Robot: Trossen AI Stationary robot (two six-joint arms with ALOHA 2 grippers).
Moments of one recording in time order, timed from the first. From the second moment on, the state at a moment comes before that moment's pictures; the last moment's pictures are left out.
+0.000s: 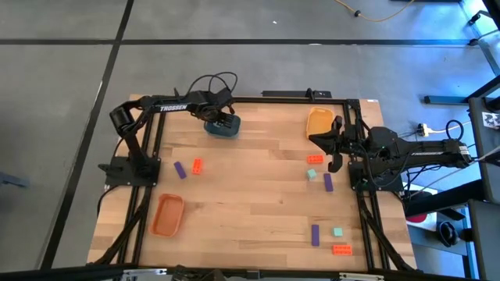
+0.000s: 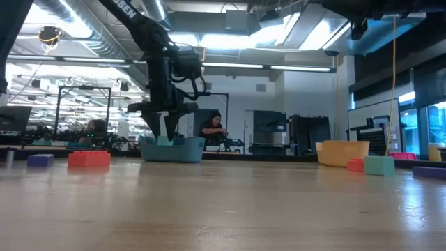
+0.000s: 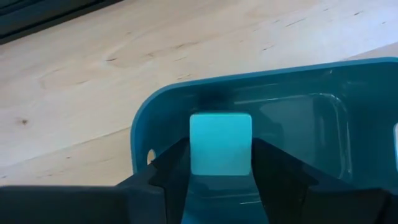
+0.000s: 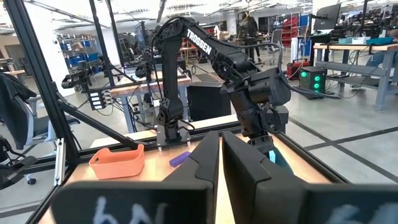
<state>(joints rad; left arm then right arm) 0.60 1.76 1.19 -0.66 -0.24 -0.65 0.03 0.55 0.48 0.13 0.22 0.12</state>
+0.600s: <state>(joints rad) 0.63 1.63 1.23 -0.66 -0.17 -0.56 0.03 0.55 0.48 0.14 0.21 0.18</state>
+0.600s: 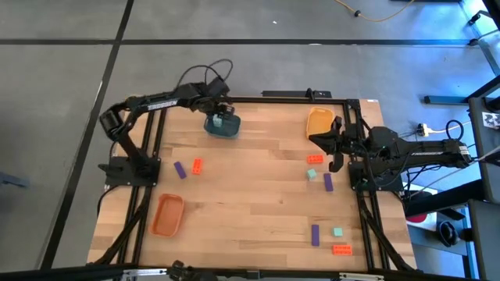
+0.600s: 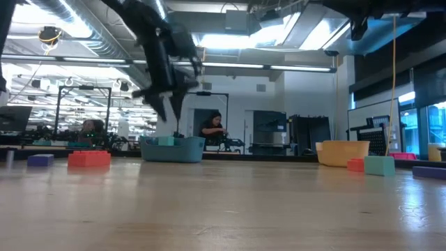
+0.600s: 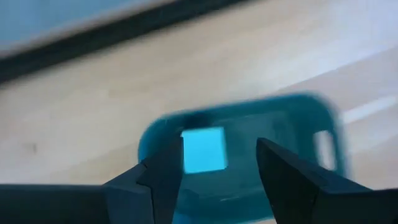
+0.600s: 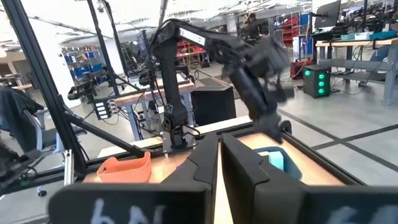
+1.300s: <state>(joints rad) 0.10 0.81 0.51 0.41 -0.15 -0.39 0.03 0.55 0.48 0.17 0.21 0.31</state>
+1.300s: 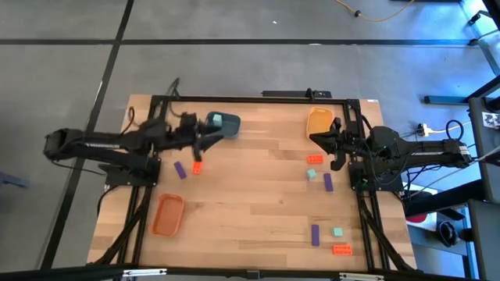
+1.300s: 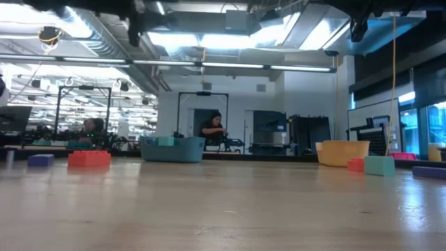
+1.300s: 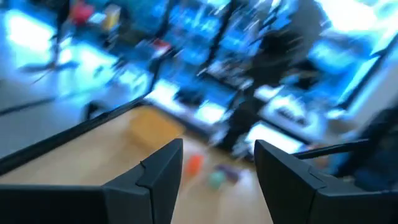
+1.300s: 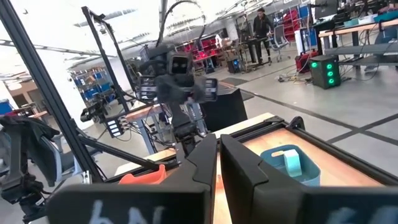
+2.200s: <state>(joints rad) 0.06 0.65 0.39 0.49 -0.07 -0.42 0.06 0.84 0.80 -0.59 0.13 0.86</state>
